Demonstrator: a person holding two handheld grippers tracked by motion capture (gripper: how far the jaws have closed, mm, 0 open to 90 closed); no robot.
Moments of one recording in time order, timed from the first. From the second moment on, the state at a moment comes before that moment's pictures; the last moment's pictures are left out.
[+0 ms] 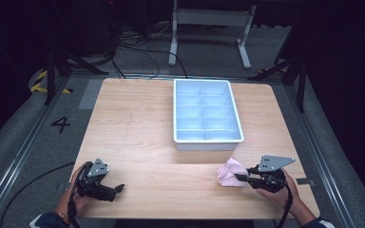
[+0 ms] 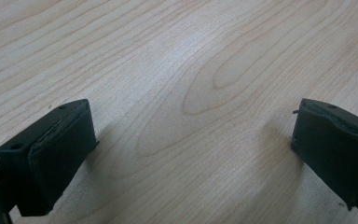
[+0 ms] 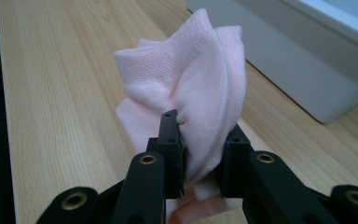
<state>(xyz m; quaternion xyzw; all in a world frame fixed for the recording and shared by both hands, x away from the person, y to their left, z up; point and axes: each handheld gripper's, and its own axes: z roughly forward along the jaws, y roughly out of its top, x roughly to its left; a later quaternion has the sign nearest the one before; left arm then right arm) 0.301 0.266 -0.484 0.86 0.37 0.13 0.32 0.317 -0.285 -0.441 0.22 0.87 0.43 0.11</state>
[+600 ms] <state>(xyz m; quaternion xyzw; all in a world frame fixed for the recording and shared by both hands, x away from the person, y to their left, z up) 0.301 0.266 -0.484 0.86 0.37 0.13 0.32 0.320 -0.310 -0.418 0.24 0.84 0.47 0.15</state>
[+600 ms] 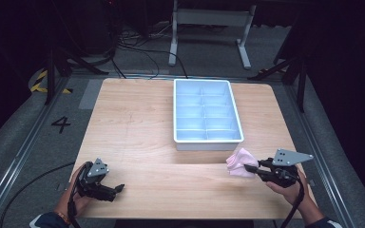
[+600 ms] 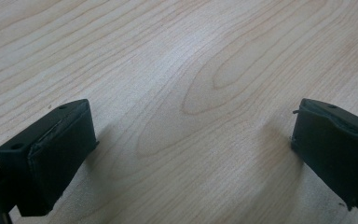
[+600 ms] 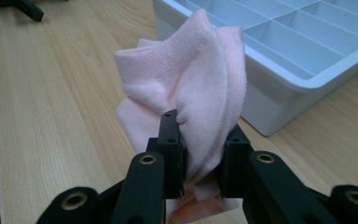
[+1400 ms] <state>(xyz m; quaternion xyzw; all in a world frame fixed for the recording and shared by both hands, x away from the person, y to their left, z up) 0.301 0.266 -0.484 0.86 0.37 0.13 0.32 0.345 -0.329 -0.377 0.25 0.82 0.48 0.20</state>
